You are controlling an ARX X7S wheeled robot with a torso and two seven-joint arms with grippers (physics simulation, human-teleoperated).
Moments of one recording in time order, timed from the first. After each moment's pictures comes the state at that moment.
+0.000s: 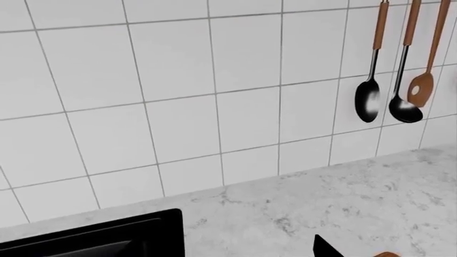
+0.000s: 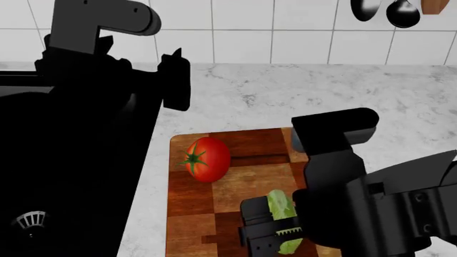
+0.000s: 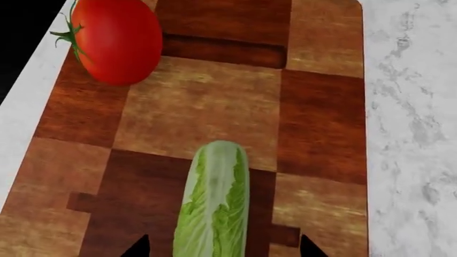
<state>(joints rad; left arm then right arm) -1.19 -0.23 0.55 -0.06 -0.92 -0.91 -0.57 1.18 0.61 -0.64 0.17 2.12 1.37 1.15</state>
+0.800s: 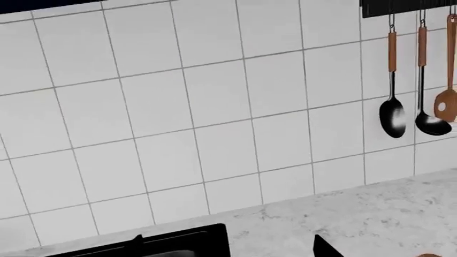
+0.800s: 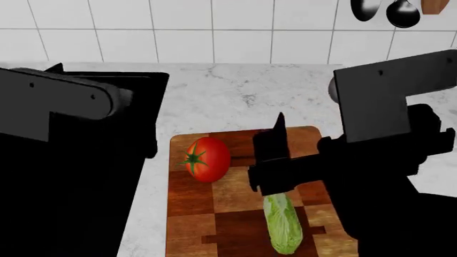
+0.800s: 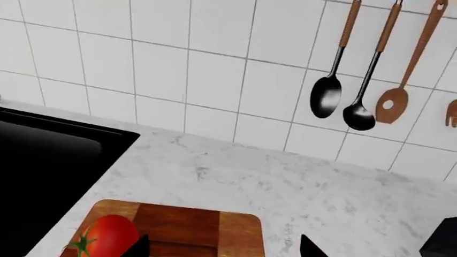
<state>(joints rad) -0.91 -0.42 0.57 0.42 -0.86 -0.82 -0.77 0.99 0.73 -0.35 -0.48 1.55 1.08 0.93</state>
